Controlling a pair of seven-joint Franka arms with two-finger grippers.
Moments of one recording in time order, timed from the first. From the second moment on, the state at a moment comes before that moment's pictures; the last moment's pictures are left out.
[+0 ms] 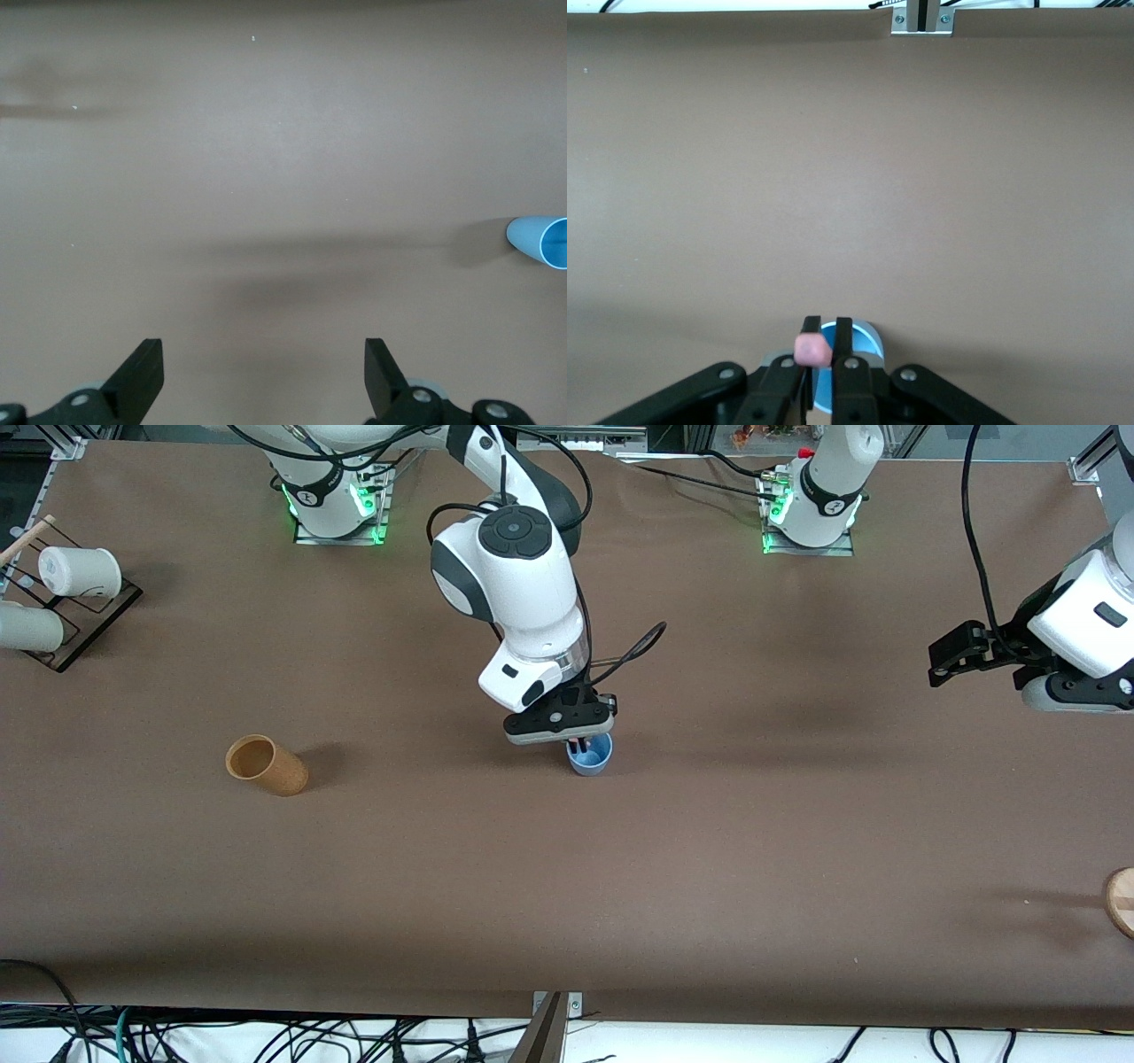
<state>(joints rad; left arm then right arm) -0.20 0.22 0.10 -1.26 -0.01 1.45 -0.07 0.71 0.66 0.05 -1.20 -0.15 2.20 0.73</state>
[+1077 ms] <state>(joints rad) -0.19 0.22 0.09 -1.26 -0.01 1.45 -0.08 0.74 0.74 0.02 -1.19 -0.17 2.19 0.79</state>
